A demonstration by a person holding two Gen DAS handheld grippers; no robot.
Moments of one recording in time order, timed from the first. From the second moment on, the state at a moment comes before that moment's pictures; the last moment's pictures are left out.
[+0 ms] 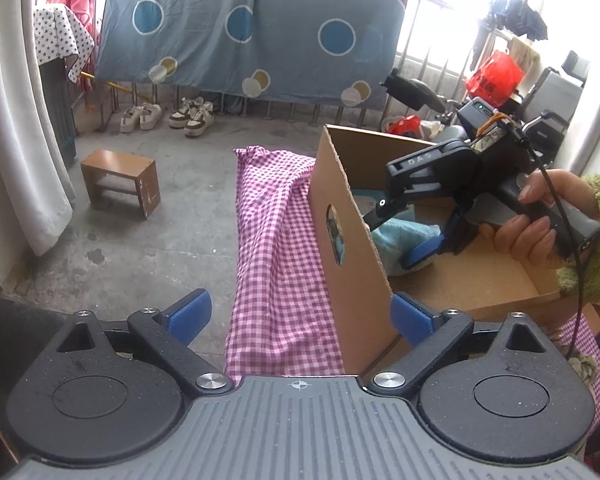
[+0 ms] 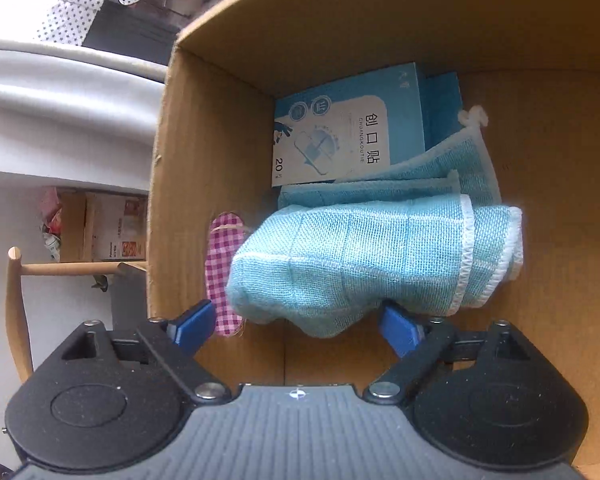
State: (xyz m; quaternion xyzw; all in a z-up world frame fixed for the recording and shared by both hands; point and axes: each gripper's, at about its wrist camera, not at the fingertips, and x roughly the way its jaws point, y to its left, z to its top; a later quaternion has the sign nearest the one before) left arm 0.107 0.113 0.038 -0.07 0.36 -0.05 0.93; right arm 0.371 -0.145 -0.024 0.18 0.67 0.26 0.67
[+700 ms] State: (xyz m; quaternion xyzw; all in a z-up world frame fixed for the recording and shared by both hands) left arm 0.065 0.057 0.029 -0.07 0.40 -0.19 0.89; right arm 0.168 -0.268 0.065 0.23 0.48 0.31 0.79
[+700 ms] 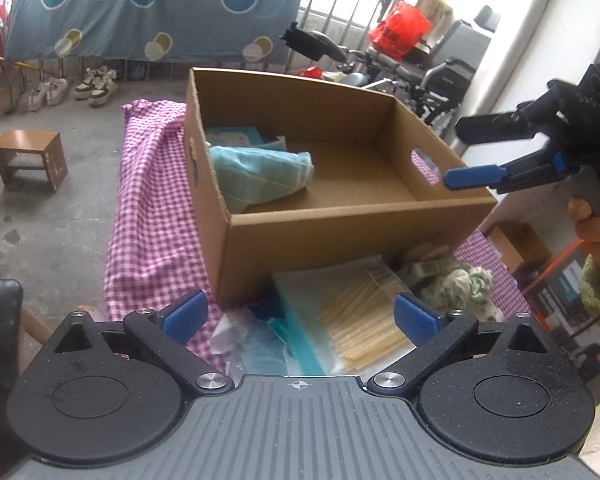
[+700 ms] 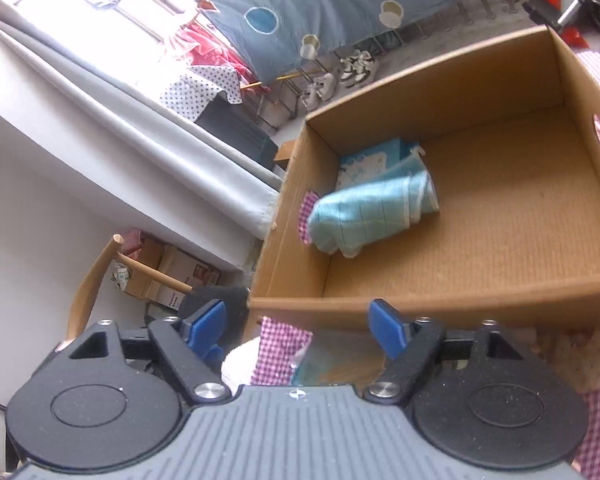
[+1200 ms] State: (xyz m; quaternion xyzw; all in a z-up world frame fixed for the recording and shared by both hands) left arm 0.078 0.015 -0.009 -0.05 0.46 -0.25 0.85; right arm 0.132 -0.231 -0.007 0.12 0.53 0.23 0.80
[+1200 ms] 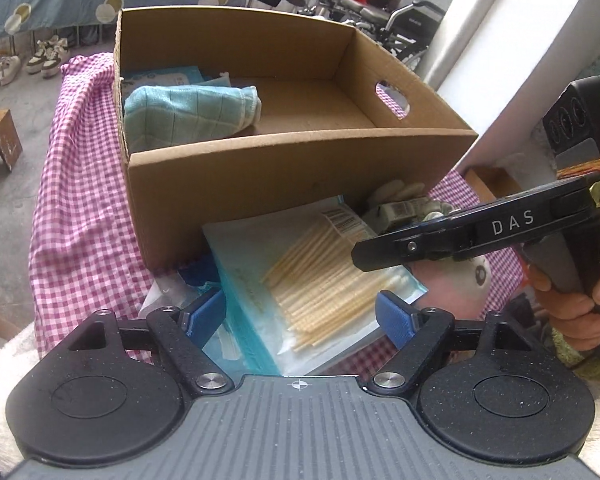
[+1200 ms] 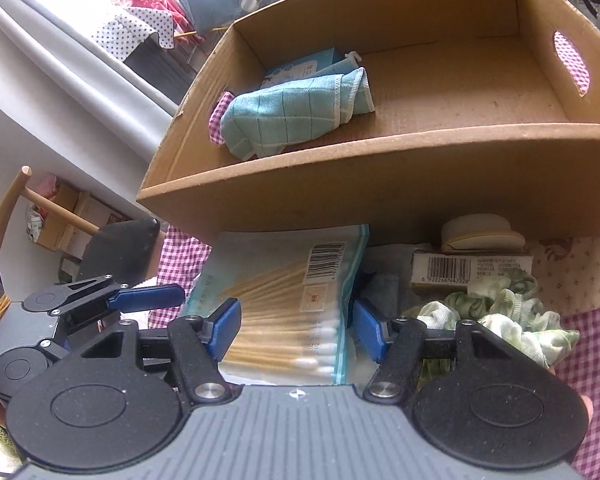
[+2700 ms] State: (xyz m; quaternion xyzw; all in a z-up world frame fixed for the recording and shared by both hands) left arm 0.132 0.005 0.099 -0.04 0.33 -0.25 0.91; right arm 0.205 -0.243 0.078 0.18 0.38 0.28 0.86
